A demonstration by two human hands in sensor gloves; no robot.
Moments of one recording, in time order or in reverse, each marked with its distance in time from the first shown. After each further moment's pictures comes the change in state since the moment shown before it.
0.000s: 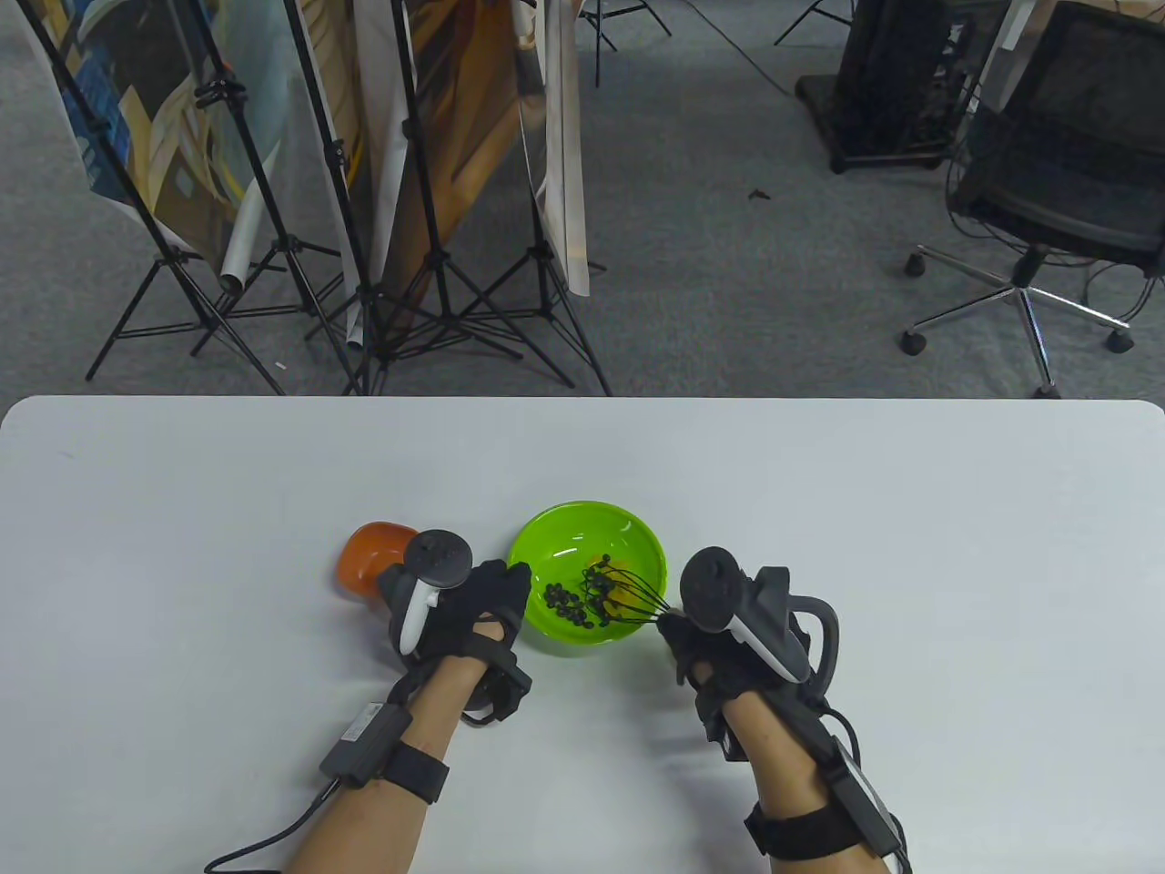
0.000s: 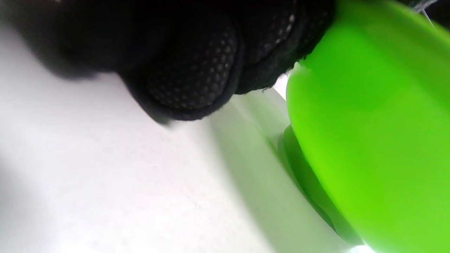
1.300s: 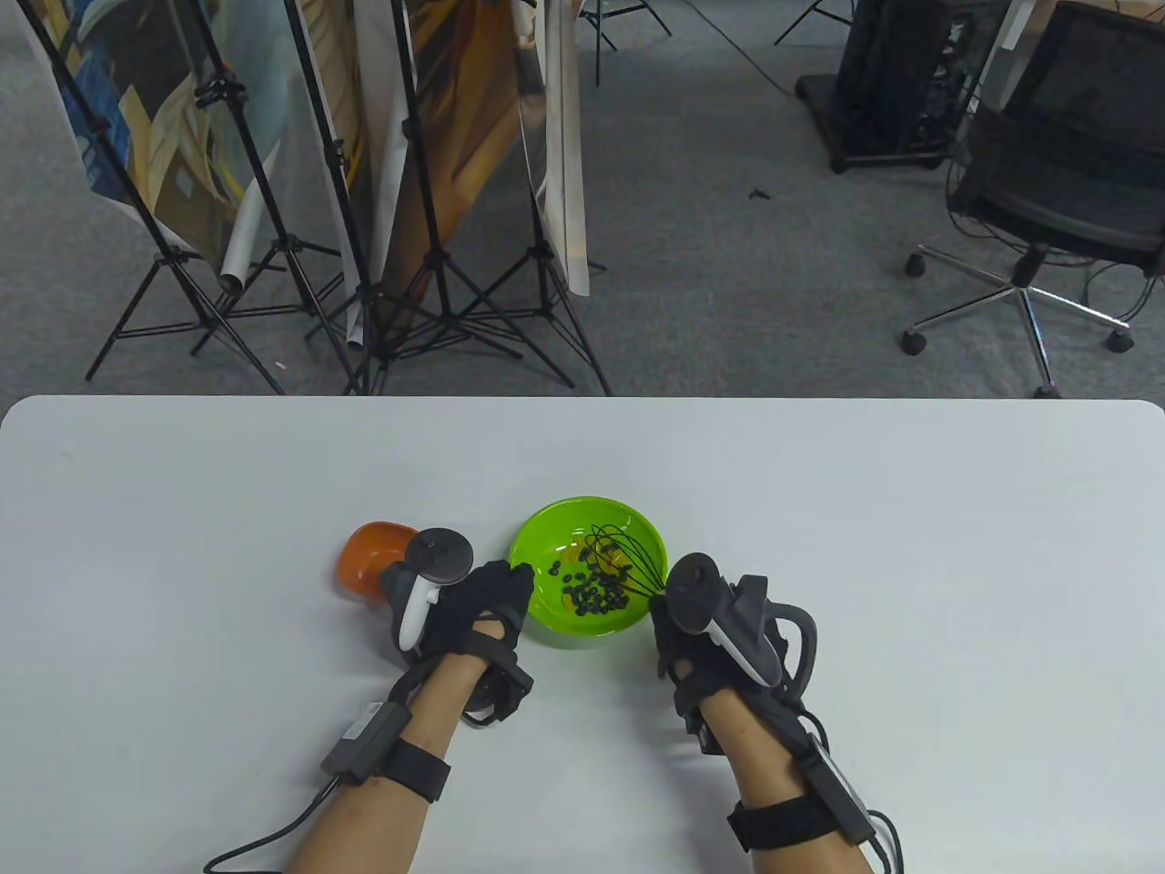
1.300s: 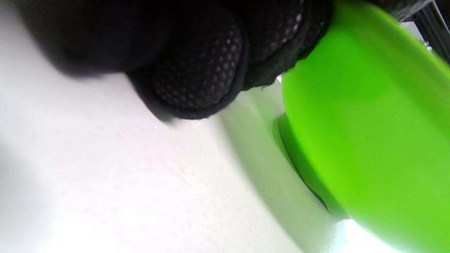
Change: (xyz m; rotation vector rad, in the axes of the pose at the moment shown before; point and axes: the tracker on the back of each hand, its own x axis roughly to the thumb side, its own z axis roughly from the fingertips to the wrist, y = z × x) left_hand -0.001 -0.003 -0.004 -0.053 0.007 0.022; right_hand 0.012 0.039 -0.010 -0.027 0.019 -0.040
